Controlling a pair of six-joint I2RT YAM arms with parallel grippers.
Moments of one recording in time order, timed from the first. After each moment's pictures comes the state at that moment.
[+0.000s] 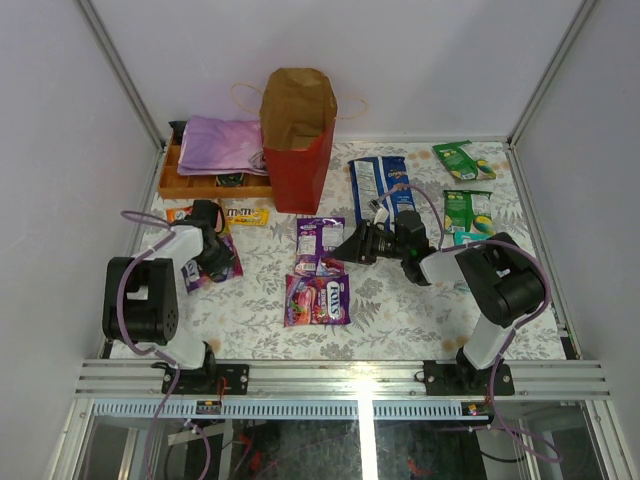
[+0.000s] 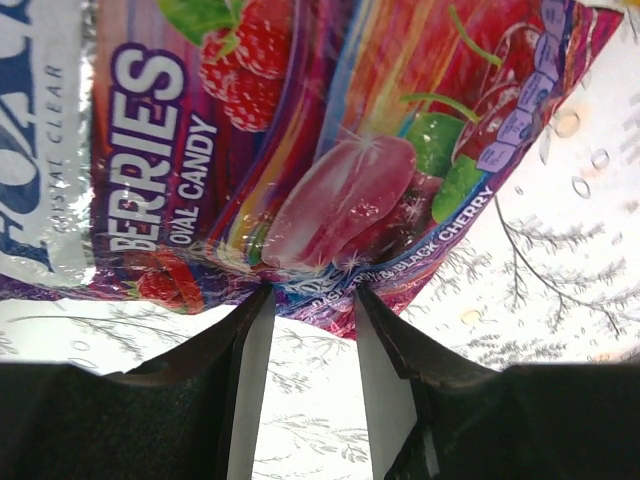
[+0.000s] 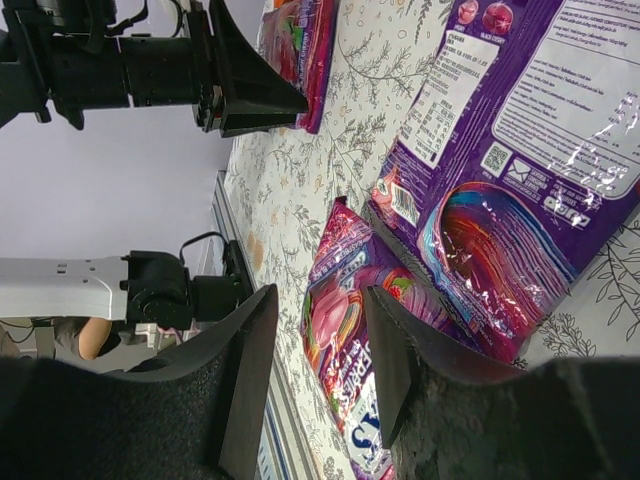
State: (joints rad) left arm 0.02 1.56 0.85 -0.60 -0.04 -0.75; right arm 0.47 1.75 0.63 0.80 -0.75 0.91
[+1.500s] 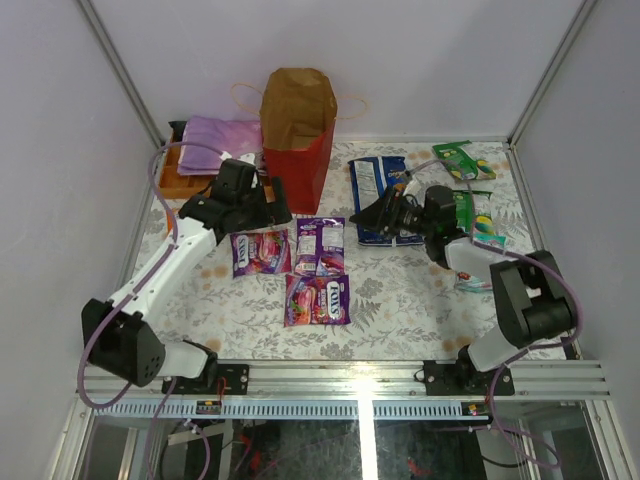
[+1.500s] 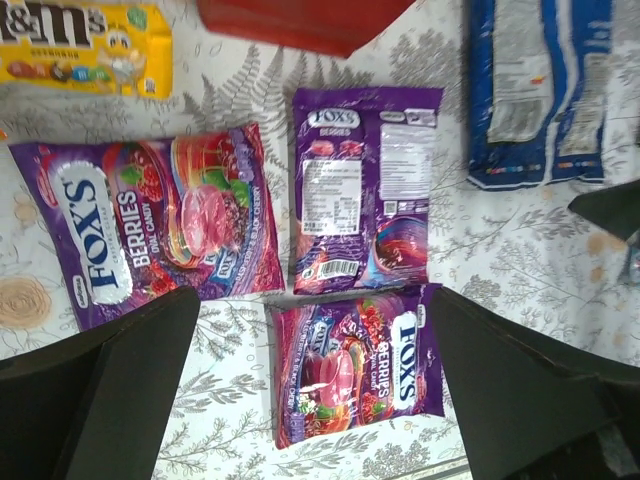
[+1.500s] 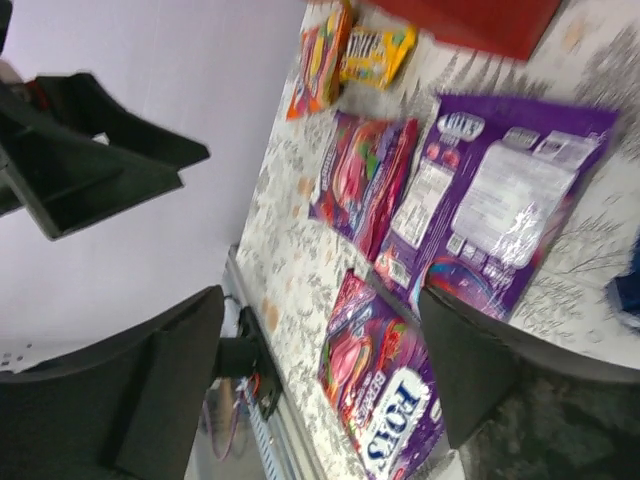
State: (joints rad) left arm -0.37 1.39 1.22 -0.67 0.03 -0.52; right arm 0.32 1.61 0.70 0.65 -0.78 0.92
